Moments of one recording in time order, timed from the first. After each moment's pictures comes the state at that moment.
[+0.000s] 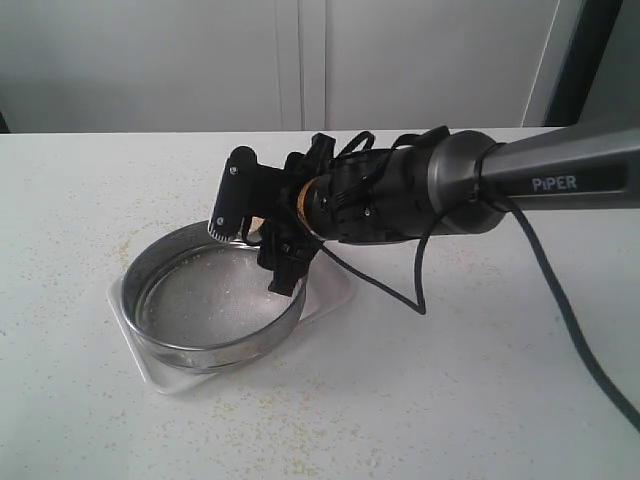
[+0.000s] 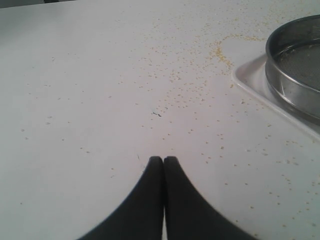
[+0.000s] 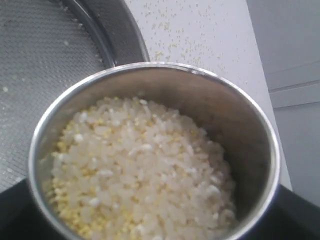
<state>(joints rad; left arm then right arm) 0.05 0.00 0.02 -0.08 0.42 0.15 0.71 1.97 -1.27 -1.19 0.15 0.38</state>
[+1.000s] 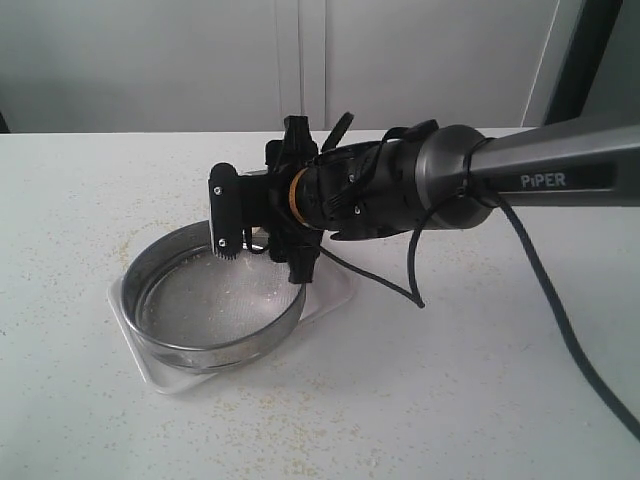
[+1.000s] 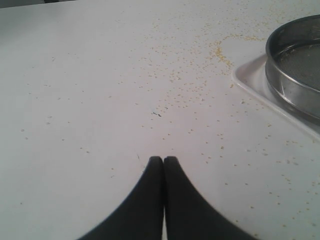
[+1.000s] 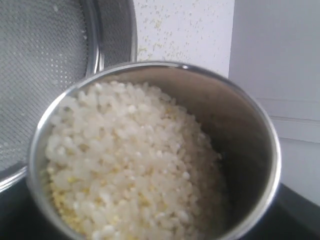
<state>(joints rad) 0.05 0.00 0.02 -0.08 0.42 0.15 0.73 1.97 -1.31 -1.32 0.21 0.16</state>
